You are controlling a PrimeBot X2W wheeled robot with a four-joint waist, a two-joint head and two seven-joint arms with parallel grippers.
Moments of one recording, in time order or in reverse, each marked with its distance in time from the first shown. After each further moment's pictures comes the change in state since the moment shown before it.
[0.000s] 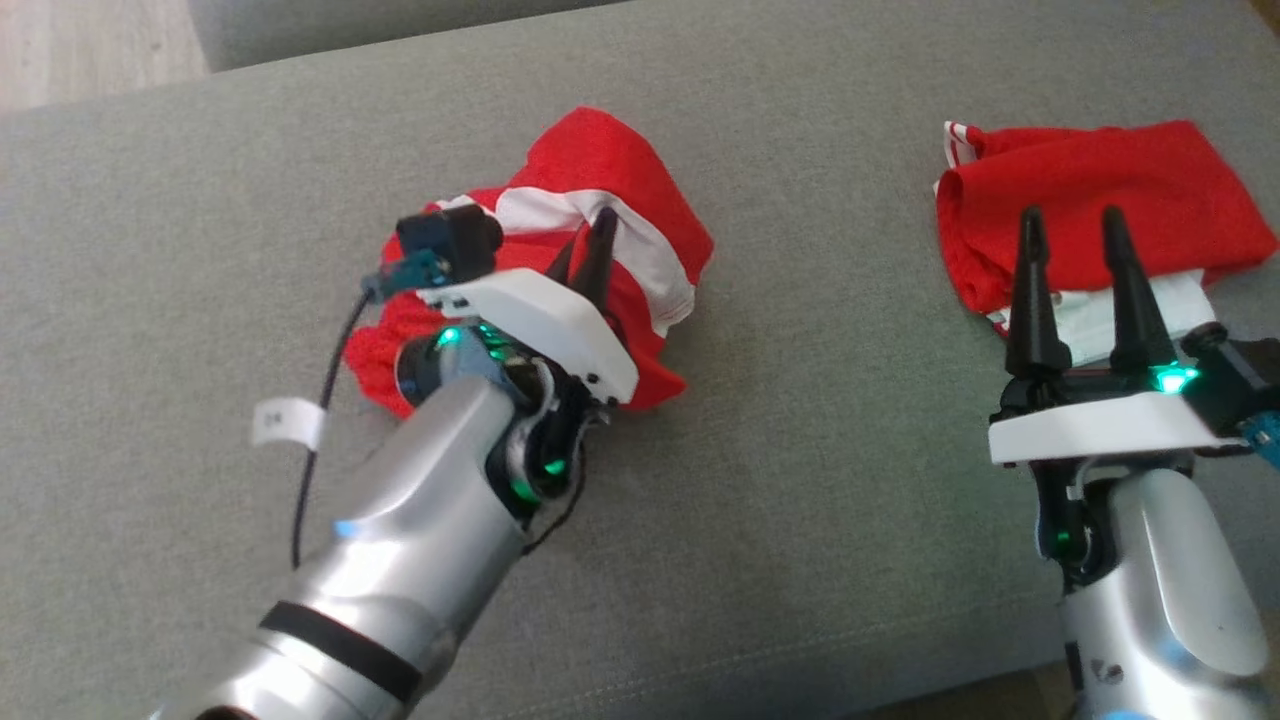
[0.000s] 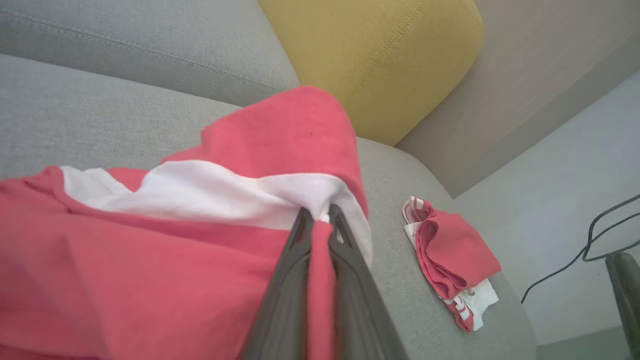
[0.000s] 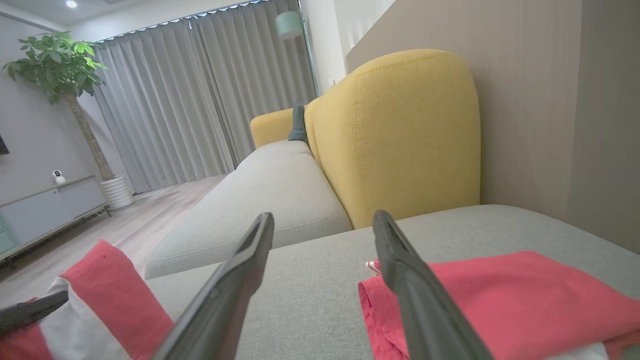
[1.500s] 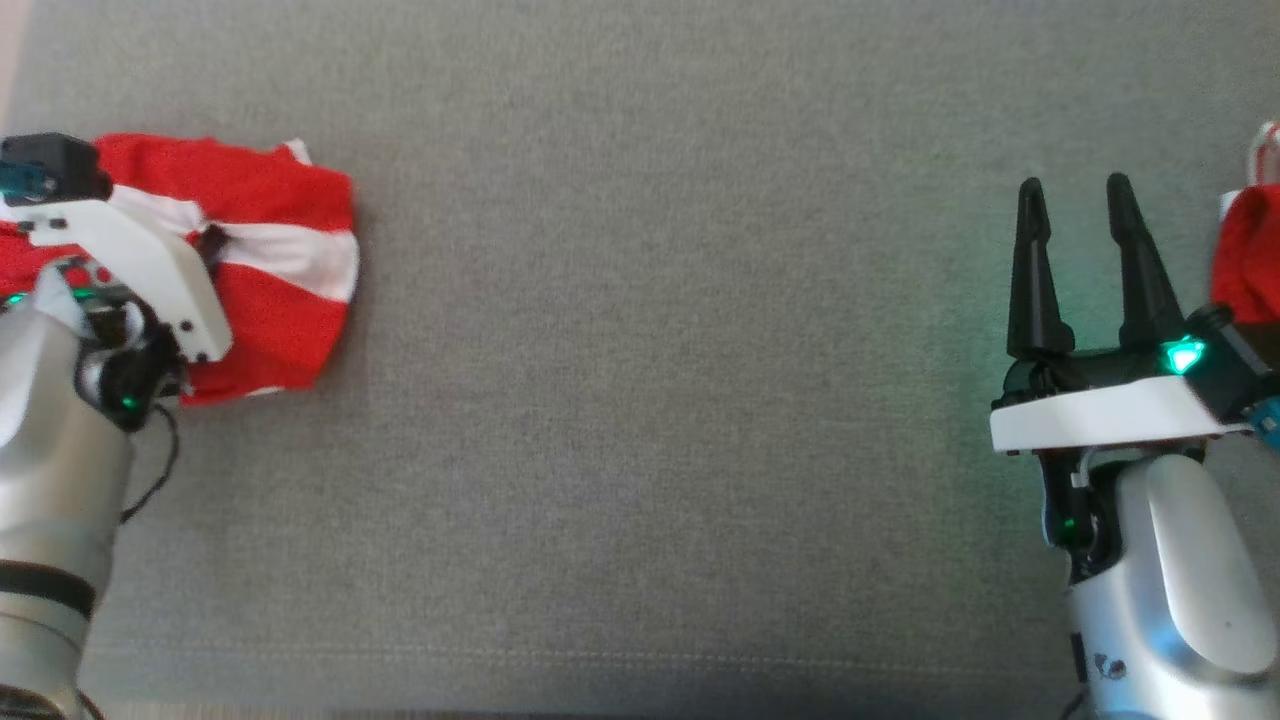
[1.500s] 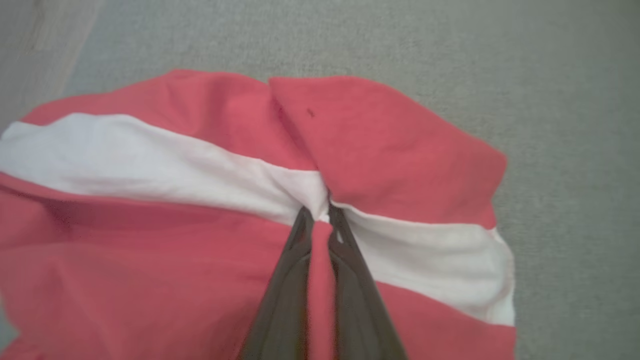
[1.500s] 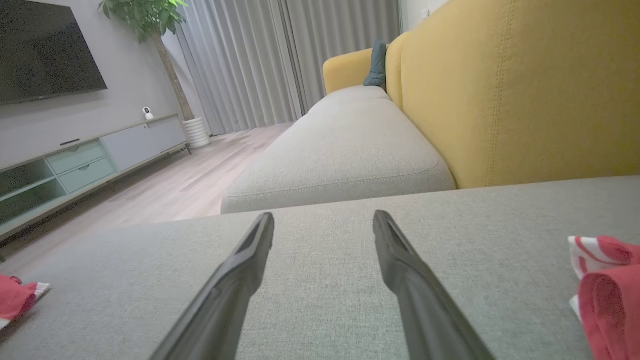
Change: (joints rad) left arm -0.128 0.365 0.290 0.336 0.293 -0.287 0.406; right arm -0.003 -0.001 0.000 -0.079 -0.063 0.000 0.030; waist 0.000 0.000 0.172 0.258
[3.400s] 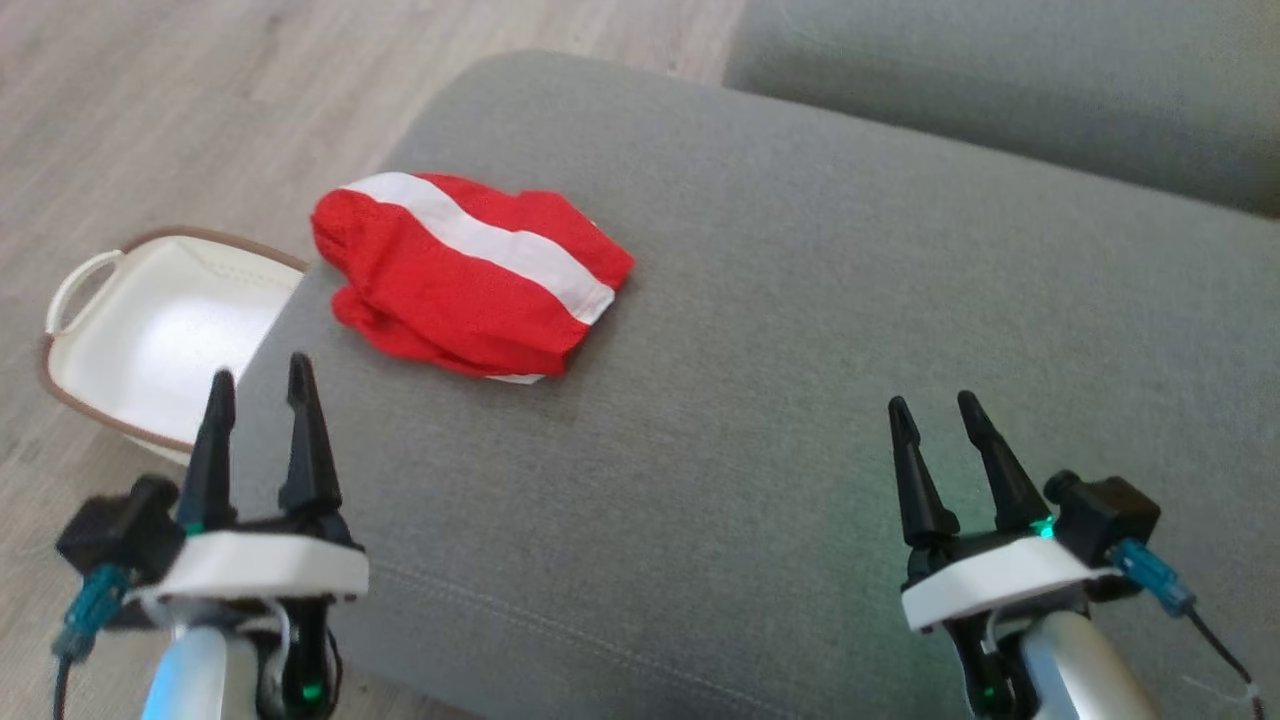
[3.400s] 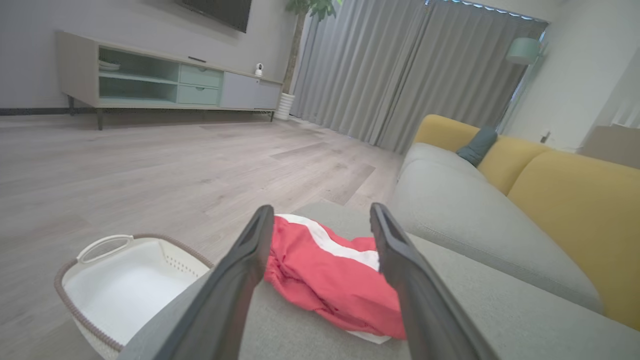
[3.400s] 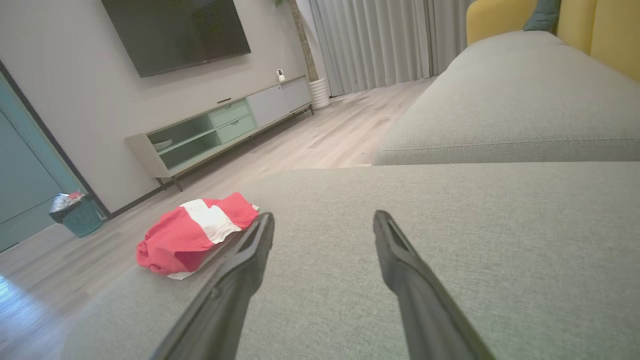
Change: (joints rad) left arm 0.795 -0.360 0.446 -0.835 0.358 0.103 -0.529; right arm 0.199 0.001 0.179 0.162 0.121 0.000 -0.030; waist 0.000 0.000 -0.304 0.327
